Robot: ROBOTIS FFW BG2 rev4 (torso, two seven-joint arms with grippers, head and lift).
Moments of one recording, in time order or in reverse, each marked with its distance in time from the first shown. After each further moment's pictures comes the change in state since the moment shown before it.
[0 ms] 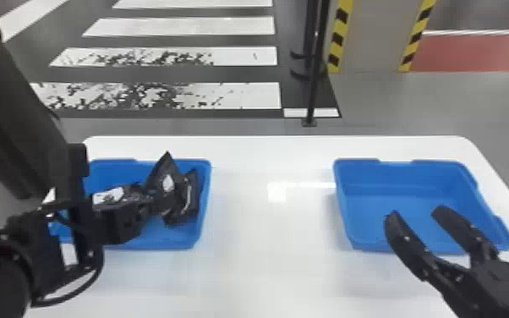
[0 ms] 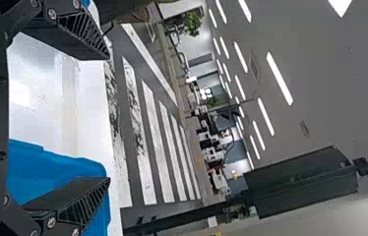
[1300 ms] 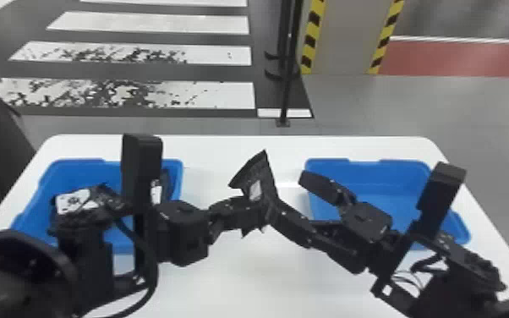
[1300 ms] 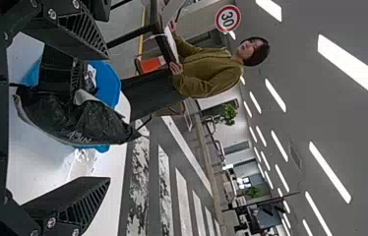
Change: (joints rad) left arm -0.008 0.038 -0.347 -0.124 0.064 -0.041 -0.076; right arm -0.287 -0.068 0.190 -0.013 0.010 0.366 0.115
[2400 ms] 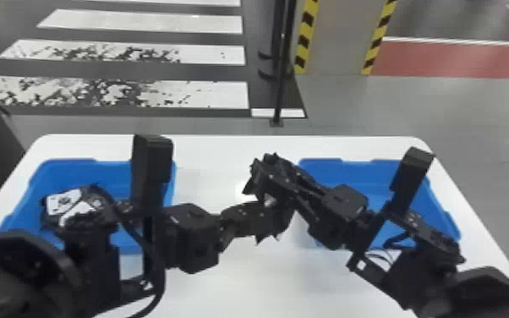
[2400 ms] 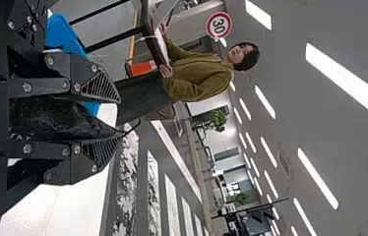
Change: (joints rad) left arm -0.013 0.009 -0.050 0.001 0.057 -0.013 -0.003; right arm -0.108 -0.004 0.042 0.131 -0.019 -0.071 0.000
